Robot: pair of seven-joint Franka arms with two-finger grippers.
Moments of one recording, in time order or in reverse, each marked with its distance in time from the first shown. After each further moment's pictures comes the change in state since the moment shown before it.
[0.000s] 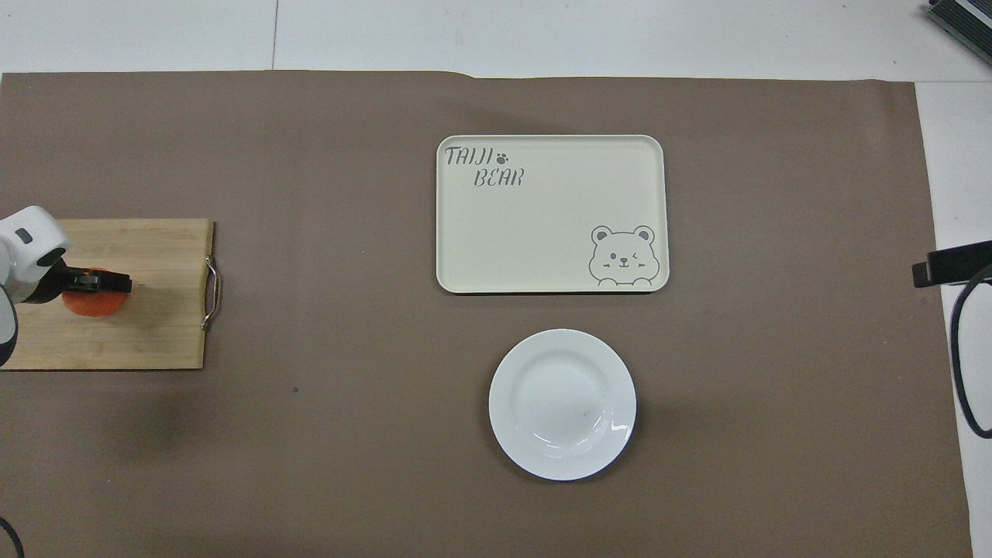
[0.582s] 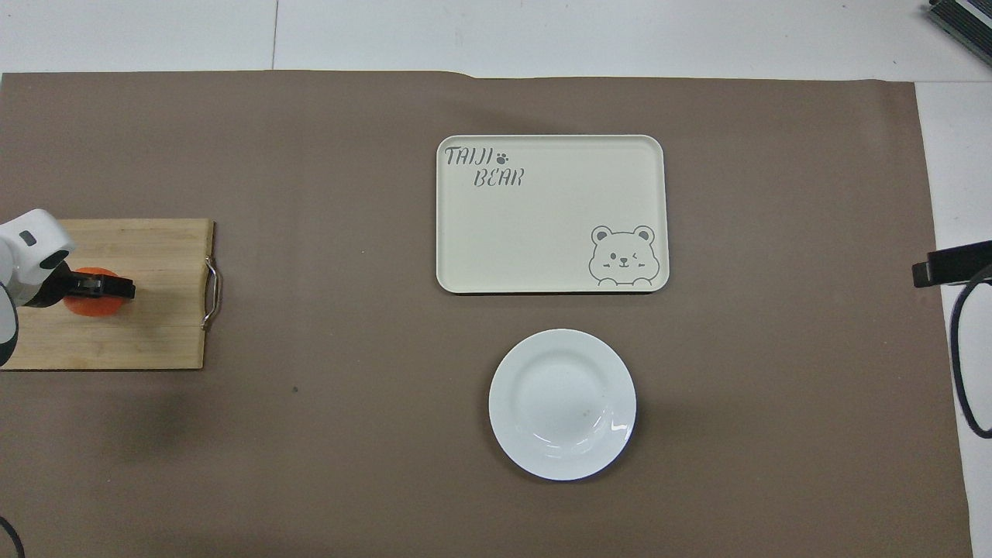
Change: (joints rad) left arm 0.000 0.000 -0.001 0.000 -0.002 -0.035 -0.004; right arm 0.000 0.000 0.000 0.000 0.000 0.000 0.000
